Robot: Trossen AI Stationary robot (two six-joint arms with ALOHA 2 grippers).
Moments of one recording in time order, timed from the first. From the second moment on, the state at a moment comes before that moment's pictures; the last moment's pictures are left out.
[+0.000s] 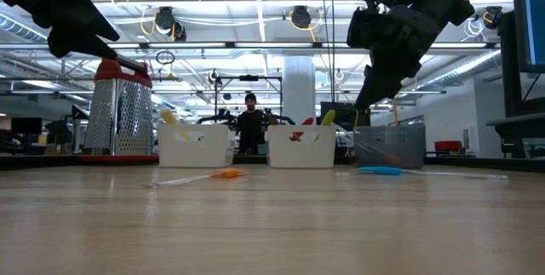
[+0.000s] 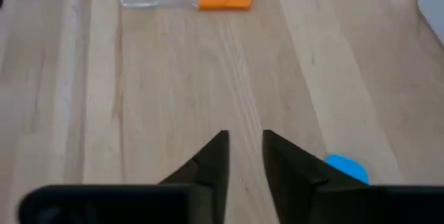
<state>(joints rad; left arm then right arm) -0.28 0.50 0.55 -0.68 -0.49 -0.68 -0.09 1.32 0.73 -0.25 -0.16 0.22</state>
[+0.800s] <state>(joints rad) -0.28 0.50 0.55 -0.68 -0.51 -0.69 -0.12 1.51 0.79 -0.44 -0.04 0.08</state>
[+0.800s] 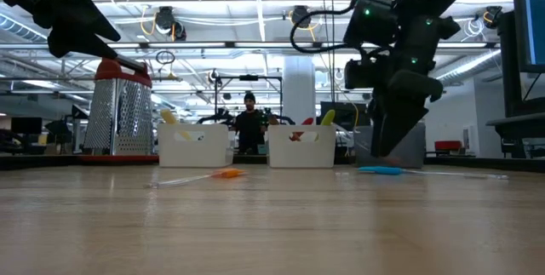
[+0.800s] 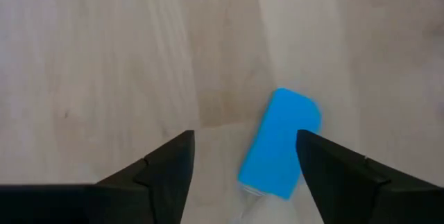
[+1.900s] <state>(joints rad) -0.27 0.52 0.55 -0.69 -0.50 -0.65 -0.14 1.80 0.82 -0.50 0.05 0.20</state>
